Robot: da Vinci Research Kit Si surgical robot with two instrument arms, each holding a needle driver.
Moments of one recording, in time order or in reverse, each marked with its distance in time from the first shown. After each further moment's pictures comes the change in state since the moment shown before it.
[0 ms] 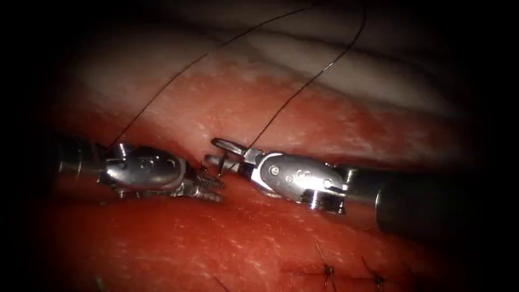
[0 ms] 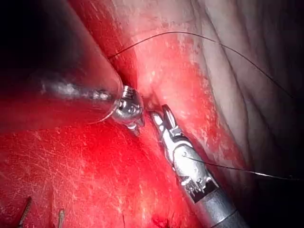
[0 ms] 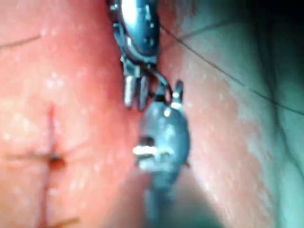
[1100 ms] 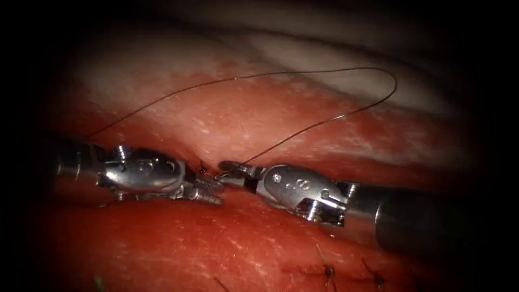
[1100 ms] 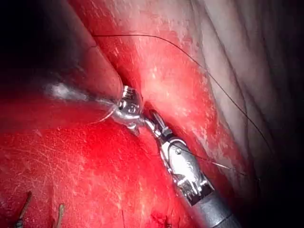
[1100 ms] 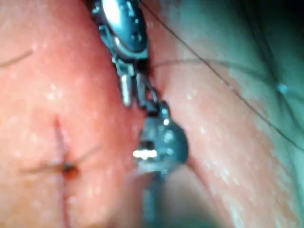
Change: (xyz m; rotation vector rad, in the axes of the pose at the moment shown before) right arm 0.001 0.001 -0.001 -0.003 -0.034 0.082; left arm 0.001 0.001 0.000 0.004 0.002 -0.010
